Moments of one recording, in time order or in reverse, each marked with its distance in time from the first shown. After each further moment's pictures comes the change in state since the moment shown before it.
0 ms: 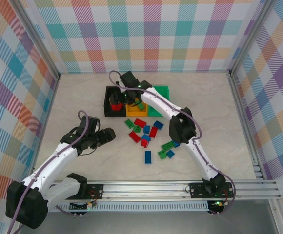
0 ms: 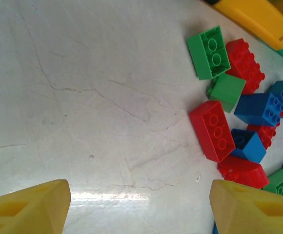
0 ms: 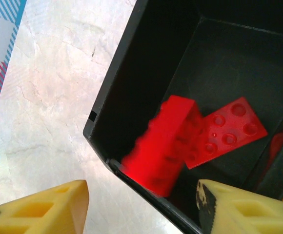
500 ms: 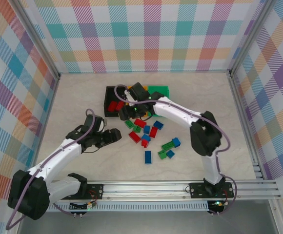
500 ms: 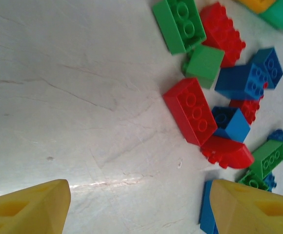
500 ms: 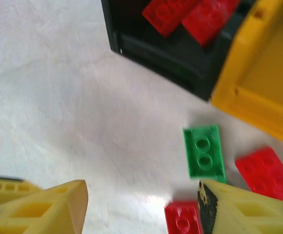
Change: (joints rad) left arm -0.054 0.117 -0.001 0.101 0.121 0.048; right arm 0.053 -0.550 -0.784 0.153 0.091 -0.062
